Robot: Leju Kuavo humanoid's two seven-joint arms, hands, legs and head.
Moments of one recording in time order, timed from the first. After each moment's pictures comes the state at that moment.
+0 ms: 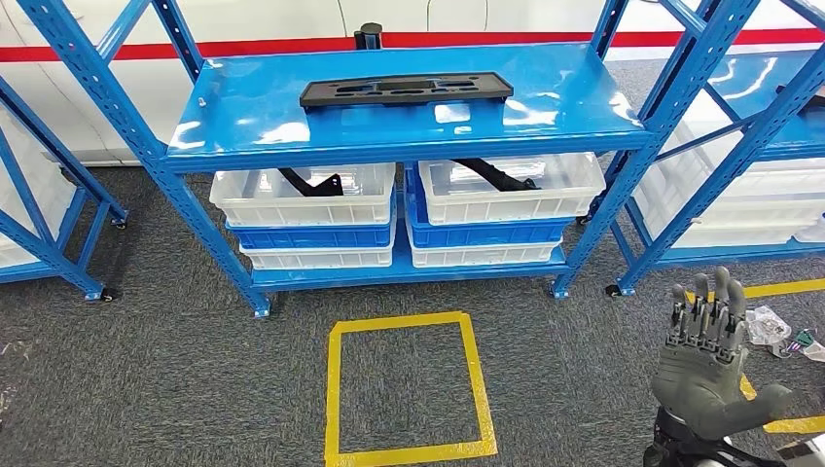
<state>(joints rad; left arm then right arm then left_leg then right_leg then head) -0.08 -0.15 1.26 -0.23 -1.02 0.26 -0.13 0.06 0.10 -0.38 -1.62 -0.17 0.53 -0.60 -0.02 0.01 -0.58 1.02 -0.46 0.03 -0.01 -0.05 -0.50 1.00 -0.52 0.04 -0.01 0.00</state>
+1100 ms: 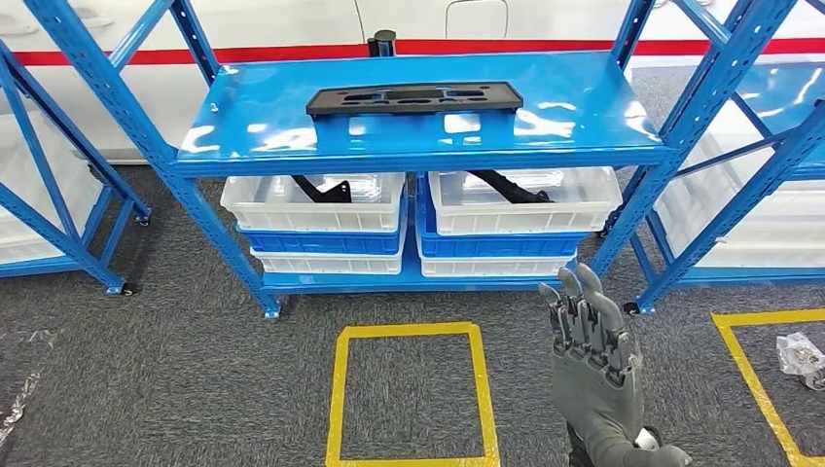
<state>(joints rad) -0.08 -0.15 1.36 -0.20 -1.03 0.24 -0.18 0.15 -0.01 0.22 -1.98 0.03 0.31 -0.66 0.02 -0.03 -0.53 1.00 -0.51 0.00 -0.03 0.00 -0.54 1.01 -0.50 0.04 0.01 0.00</state>
